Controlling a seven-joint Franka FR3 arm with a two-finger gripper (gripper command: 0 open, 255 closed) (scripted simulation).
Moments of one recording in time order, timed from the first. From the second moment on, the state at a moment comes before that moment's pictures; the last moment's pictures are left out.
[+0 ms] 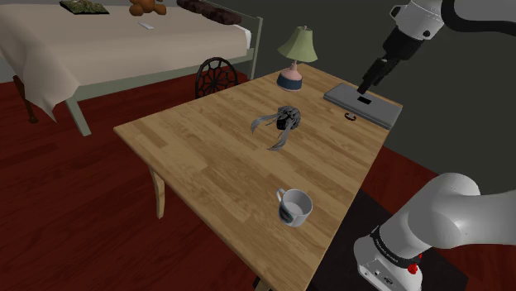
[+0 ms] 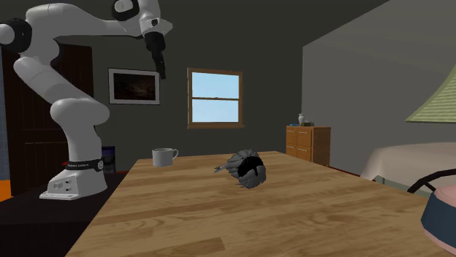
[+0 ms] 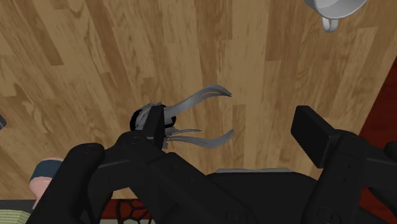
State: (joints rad) arm 0.01 -0.83 -0.06 -2.29 -0.09 1.66 -0.16
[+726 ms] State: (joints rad) arm 0.11 -0.55 -0.27 -2.24 -0.11 1.83 -0.54
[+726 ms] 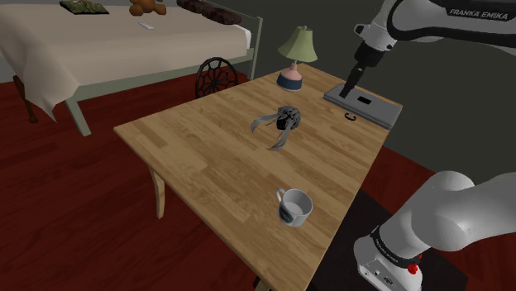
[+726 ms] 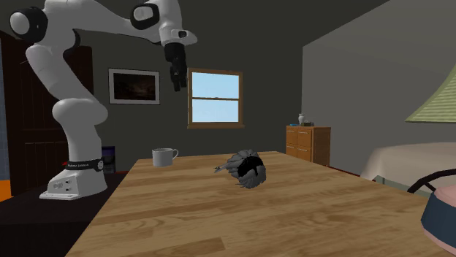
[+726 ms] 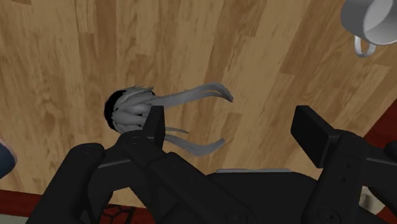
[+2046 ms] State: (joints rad) arm 0.17 0.32 -0.43 -1.71 0.22 1.92 -1.43
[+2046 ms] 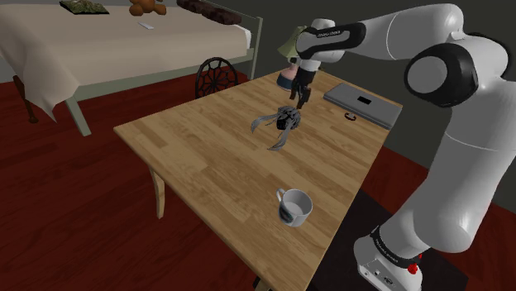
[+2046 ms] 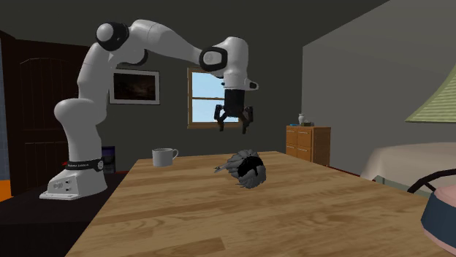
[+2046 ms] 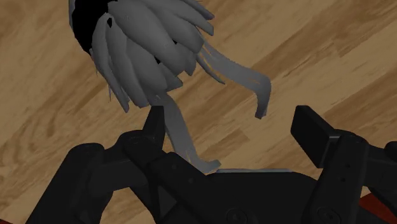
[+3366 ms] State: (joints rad) arm 0.12 0.66 -0.33 -1.45 0.29 1.93 -1.64
